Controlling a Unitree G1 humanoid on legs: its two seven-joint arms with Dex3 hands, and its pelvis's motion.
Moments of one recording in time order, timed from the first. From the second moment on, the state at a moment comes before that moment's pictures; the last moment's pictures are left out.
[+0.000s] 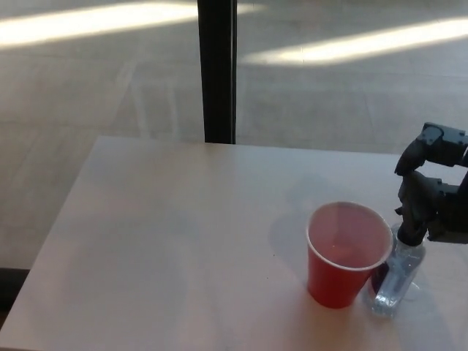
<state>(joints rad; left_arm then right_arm) -0.03 0.42 0.43 1.12 -0.10 0.03 0.22 -0.29 -0.48 -0.14 -0.22 0.51 0.43 0.28</state>
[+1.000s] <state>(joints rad) -0.05 0.44 0.44 1.20 -0.12 0.00 0.21 -0.30 -0.45 -0.21 -0.16 0.50 0.46 0.27</state>
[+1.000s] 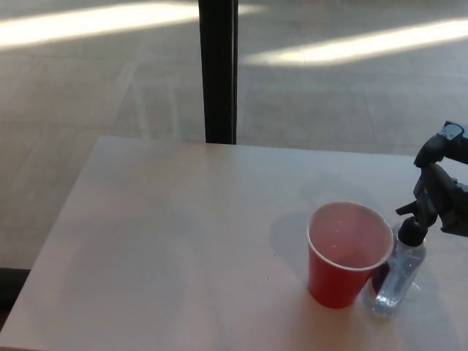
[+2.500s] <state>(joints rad) -0.04 0.44 0.42 1.18 -0.13 -0.01 0.22 -0.23 -0.47 -0.10 -0.13 0.42 0.24 0.28</state>
